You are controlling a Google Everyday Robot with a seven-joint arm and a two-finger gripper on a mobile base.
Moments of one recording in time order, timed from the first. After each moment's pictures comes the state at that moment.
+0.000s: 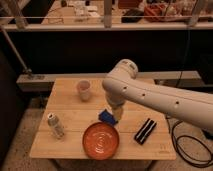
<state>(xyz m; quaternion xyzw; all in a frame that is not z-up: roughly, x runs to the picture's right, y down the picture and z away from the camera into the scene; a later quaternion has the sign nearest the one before) 0.041 0.084 0.680 -0.22 -0.06 -0.14 0.96</state>
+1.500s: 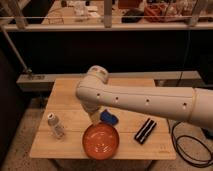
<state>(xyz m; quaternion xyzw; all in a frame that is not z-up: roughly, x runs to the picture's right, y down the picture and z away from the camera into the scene) -0.073 0.103 0.683 -0.21 -0.13 -0.21 0.95</state>
